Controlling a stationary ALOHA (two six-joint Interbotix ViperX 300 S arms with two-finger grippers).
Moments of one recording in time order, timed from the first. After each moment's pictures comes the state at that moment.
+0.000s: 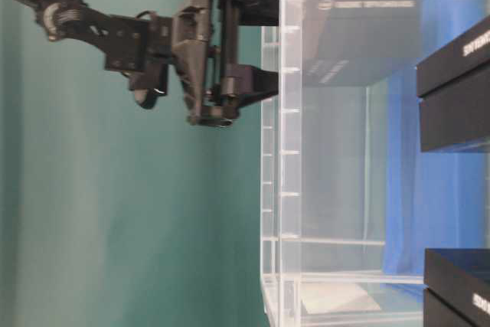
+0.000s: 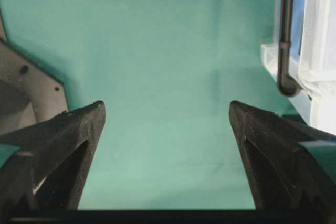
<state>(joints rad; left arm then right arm) 0.41 -0.45 0.39 0.12 1.47 -1.12 -0.30 0.07 0.17 -0.24 1.13 1.39</state>
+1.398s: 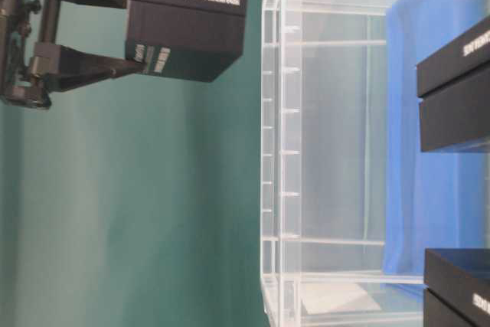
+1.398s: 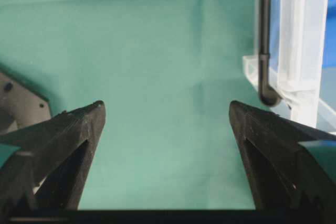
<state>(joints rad) 0.41 -0.46 0.39 0.13 1.41 -1.11 -0.26 -0.04 -0.19 -0.24 1.54 1.34</state>
